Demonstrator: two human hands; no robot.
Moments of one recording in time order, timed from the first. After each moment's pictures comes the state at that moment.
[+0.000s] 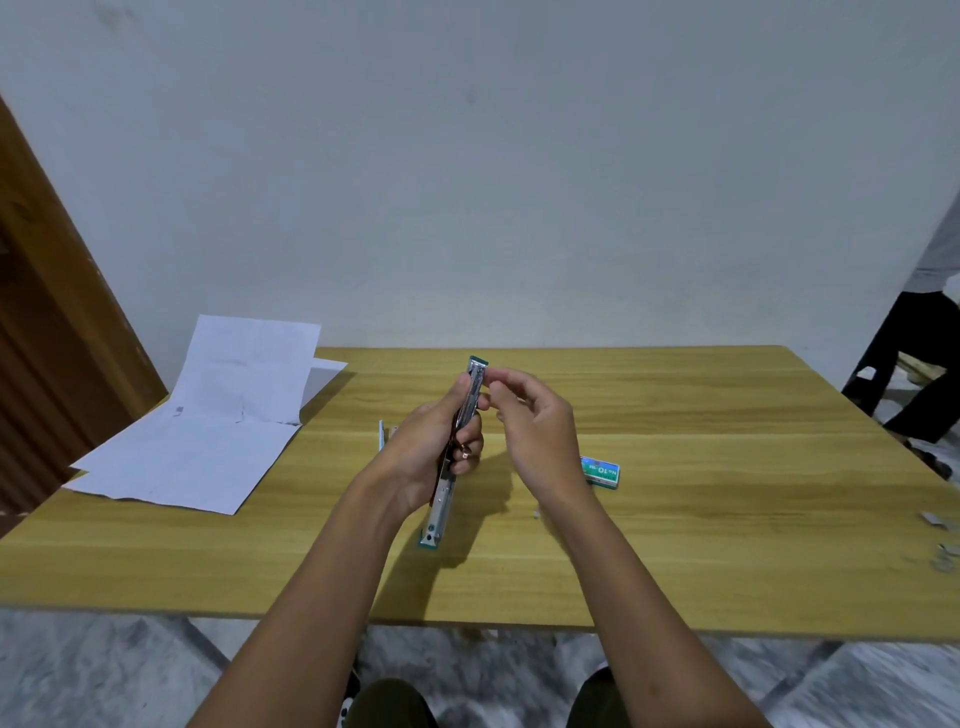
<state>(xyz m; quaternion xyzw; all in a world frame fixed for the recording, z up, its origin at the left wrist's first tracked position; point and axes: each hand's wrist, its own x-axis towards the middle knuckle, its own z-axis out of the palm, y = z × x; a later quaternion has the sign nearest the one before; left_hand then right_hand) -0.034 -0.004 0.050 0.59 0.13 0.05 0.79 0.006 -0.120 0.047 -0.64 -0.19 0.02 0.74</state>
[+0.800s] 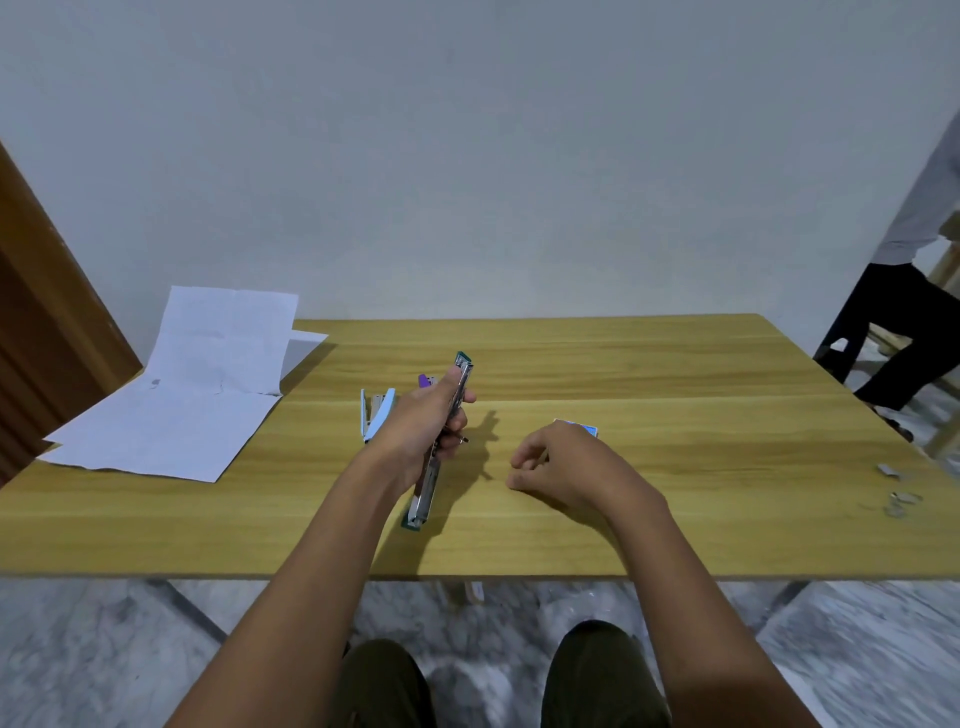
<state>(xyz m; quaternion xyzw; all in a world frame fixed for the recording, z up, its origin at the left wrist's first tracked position) -0.038 -0.016 0.034 0.67 0.20 0.04 0.71 0.022 -0.191 0.004 -0.91 -0.26 0.15 0.29</state>
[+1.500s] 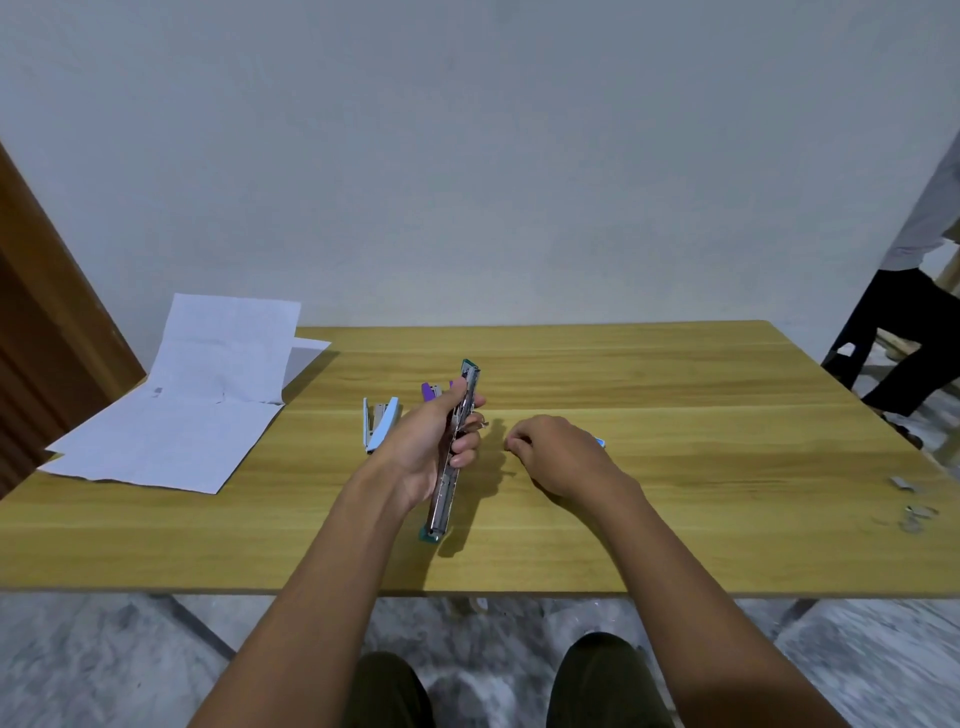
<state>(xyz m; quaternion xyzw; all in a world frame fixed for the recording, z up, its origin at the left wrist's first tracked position) -0.036 -0.018 0.032 0.53 0.17 0.00 0.83 0.047 -0.164 -0.006 -0.93 -0.29 0.05 0.22</state>
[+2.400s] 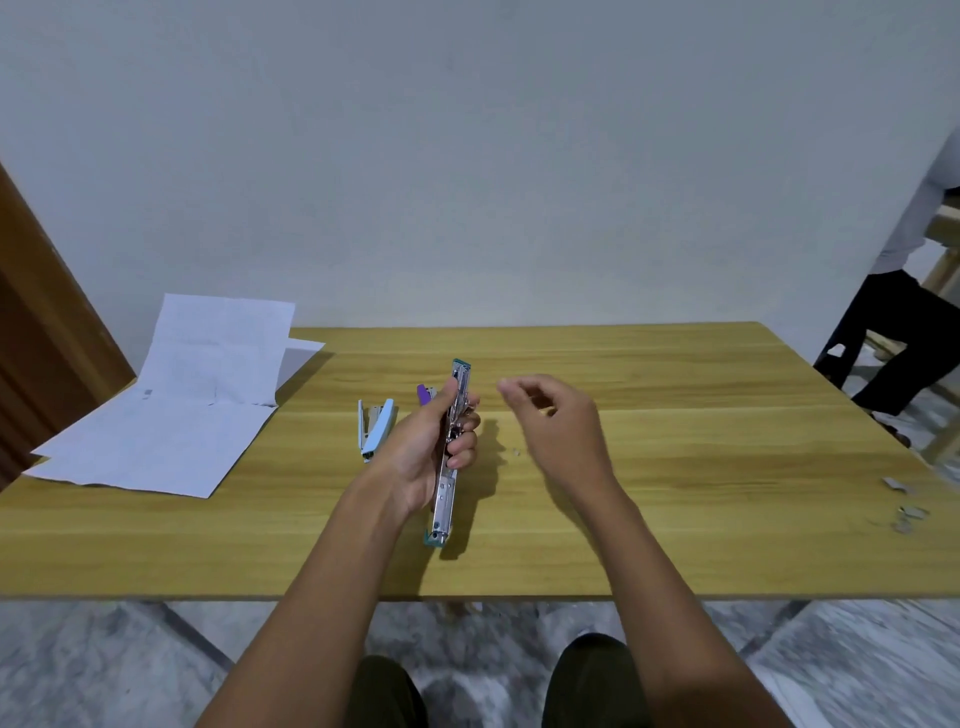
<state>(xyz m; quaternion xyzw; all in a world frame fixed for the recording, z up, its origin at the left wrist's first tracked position) -0.036 -0.021 0.030 0.47 0.16 0.01 0.87 0.017 -0.160 0.022 -0.75 -0.23 -0.08 0.62</state>
